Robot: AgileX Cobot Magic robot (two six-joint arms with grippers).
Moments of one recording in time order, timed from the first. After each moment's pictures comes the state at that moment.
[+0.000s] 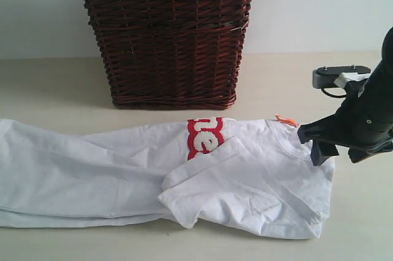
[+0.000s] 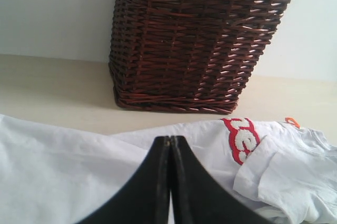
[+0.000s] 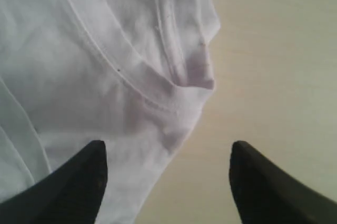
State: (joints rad) left arm -0.14 0.01 0.00 -0.93 0.31 0.68; right arm 0.17 1.73 -0.93 0.08 0.68 0.02
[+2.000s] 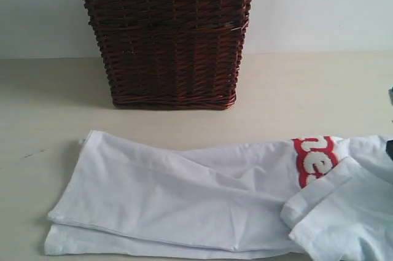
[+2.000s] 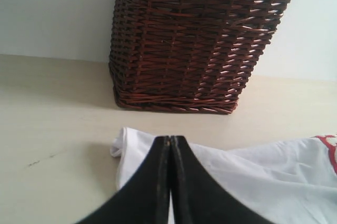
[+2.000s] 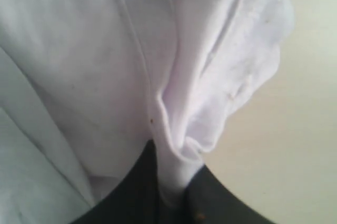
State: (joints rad) left arm -0.14 0.01 0.00 -0.93 0.31 0.68; right arm -0.08 1.71 -0.98 -0.22 1.05 0.08
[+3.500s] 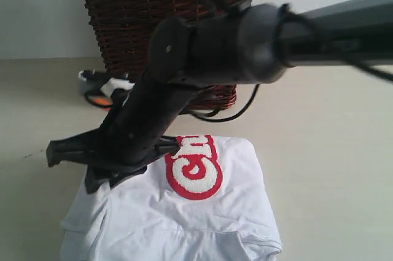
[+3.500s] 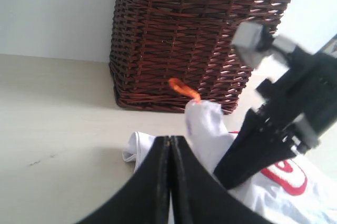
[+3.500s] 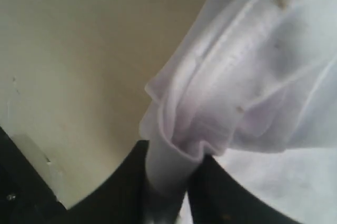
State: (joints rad) left arm -0.14 0.01 0.00 -0.93 0.31 0.68; right arm 0.85 2.03 -1.47 0.60 0.76 0.00
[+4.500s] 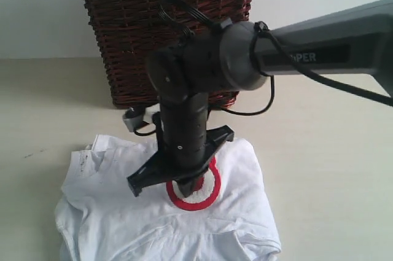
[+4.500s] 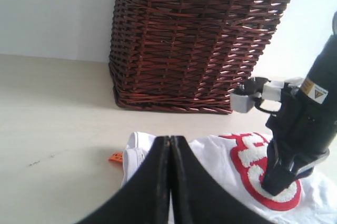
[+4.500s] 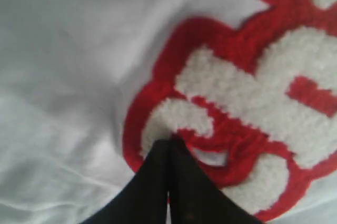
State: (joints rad) left arm -0.14 0.01 0.00 -0.93 0.31 0.68; right arm 0.82 2.11 -1.50 0.02 1.02 0.23
